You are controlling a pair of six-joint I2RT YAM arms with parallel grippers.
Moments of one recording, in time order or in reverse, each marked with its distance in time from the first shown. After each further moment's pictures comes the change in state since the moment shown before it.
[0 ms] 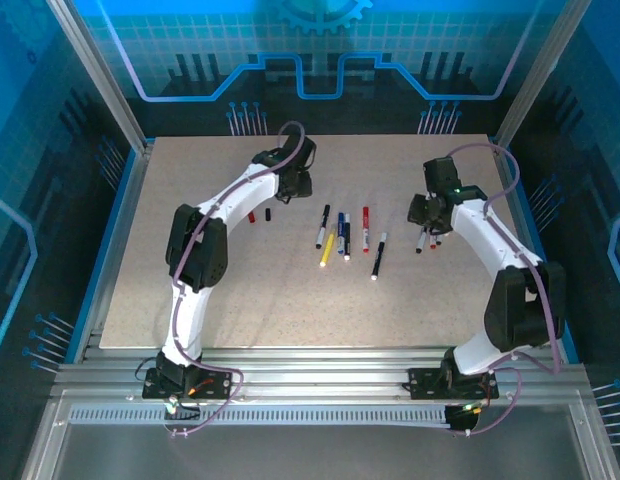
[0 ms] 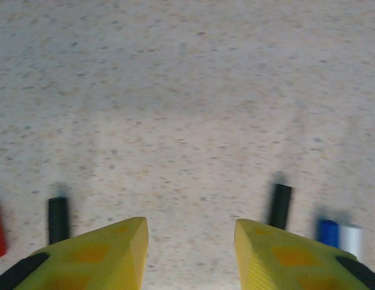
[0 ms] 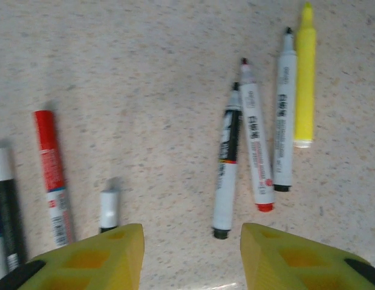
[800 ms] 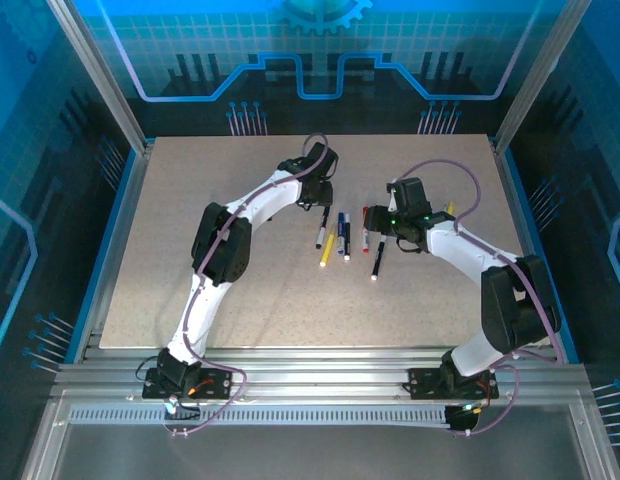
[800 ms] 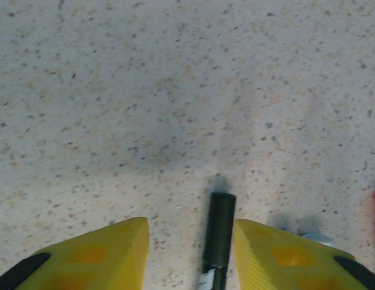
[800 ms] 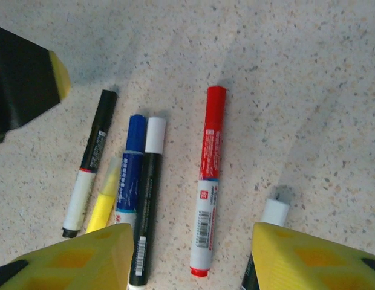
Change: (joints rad) left arm -0.064 0.197 0.153 0.021 0.059 0.000; right arm 0.166 0.015 -0.230 0.476 -0.183 0.035
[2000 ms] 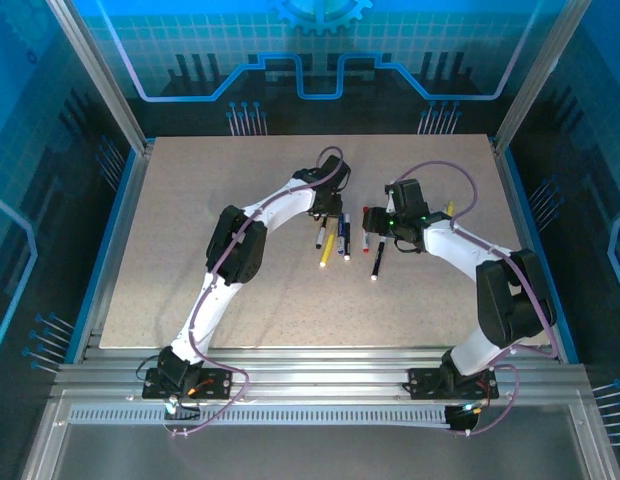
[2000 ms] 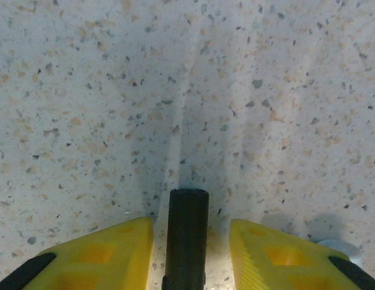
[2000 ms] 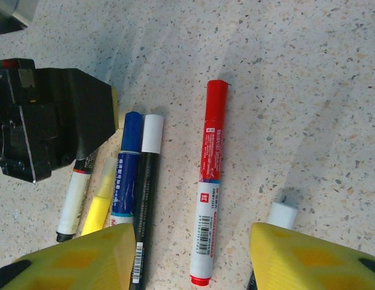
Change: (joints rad) left arm -0.044 0.113 0.066 -0.028 -0.011 0.027; right arm 0.000 0.041 0.000 0.014 -0.013 0.011
